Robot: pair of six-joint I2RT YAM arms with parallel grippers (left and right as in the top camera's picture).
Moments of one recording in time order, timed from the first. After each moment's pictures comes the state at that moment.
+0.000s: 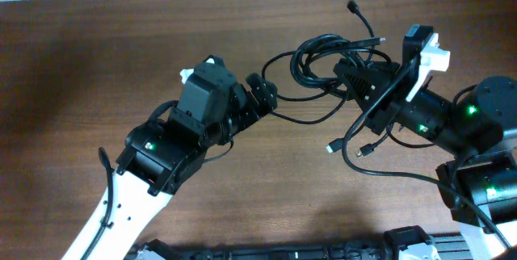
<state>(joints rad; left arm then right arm) -0.61 1.24 1.32 -0.83 0.09 -1.10 0.12 0.89 1.11 -0.27 -0.76 0.32</state>
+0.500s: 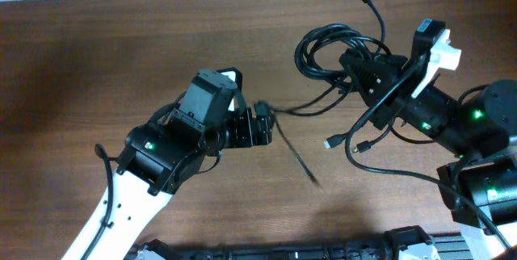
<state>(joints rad) -0.61 1.24 1.32 -0.98 0.12 -0.62 0.12 0.88 1.11 -0.20 -0.71 0.34</state>
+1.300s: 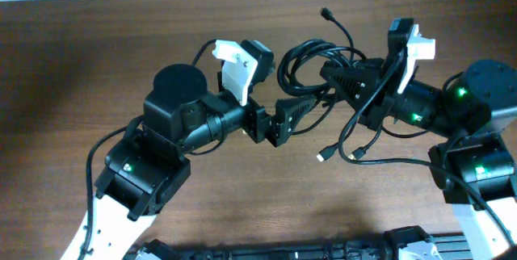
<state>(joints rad) -0.61 1.15 1.31 -0.43 0.45 -0.24 0.12 0.97 1.11 -0.19 -0.96 0.37</state>
